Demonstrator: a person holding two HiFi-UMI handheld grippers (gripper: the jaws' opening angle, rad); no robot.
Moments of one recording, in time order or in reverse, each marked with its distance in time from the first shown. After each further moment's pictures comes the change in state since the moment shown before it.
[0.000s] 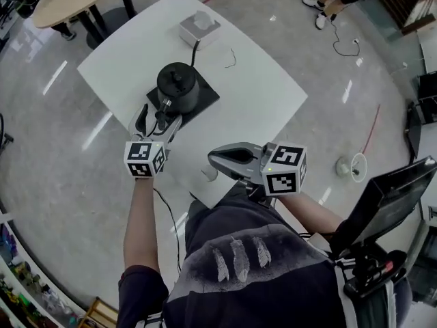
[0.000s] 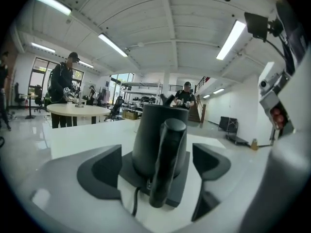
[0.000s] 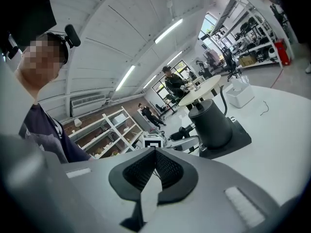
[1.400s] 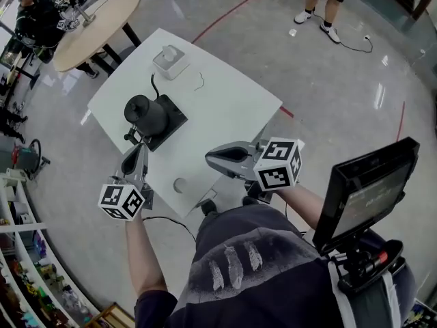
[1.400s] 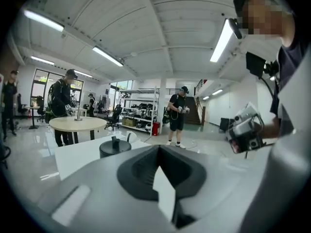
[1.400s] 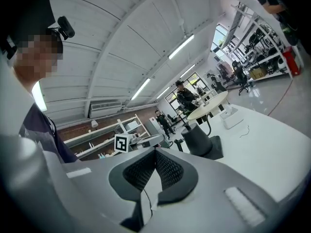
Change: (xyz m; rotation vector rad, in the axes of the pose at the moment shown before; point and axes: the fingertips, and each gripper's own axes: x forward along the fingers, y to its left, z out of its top) left arm -0.065 -0.151 0.101 0.051 -0.052 0.041; right arm -0.170 -0.026 0.016 -0.110 -0.127 0.131
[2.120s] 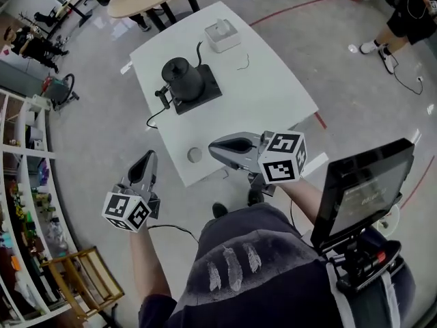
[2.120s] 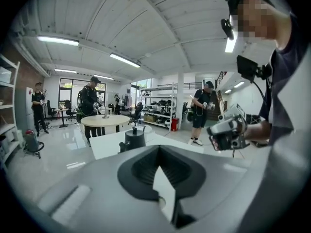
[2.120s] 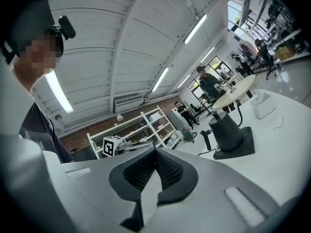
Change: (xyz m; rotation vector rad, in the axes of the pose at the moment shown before) left arm -0.120 -0.058 -0.017 -0.040 0.059 0.285; right arm 0.020 0.038 -0.016 -0.024 0.118 0.313
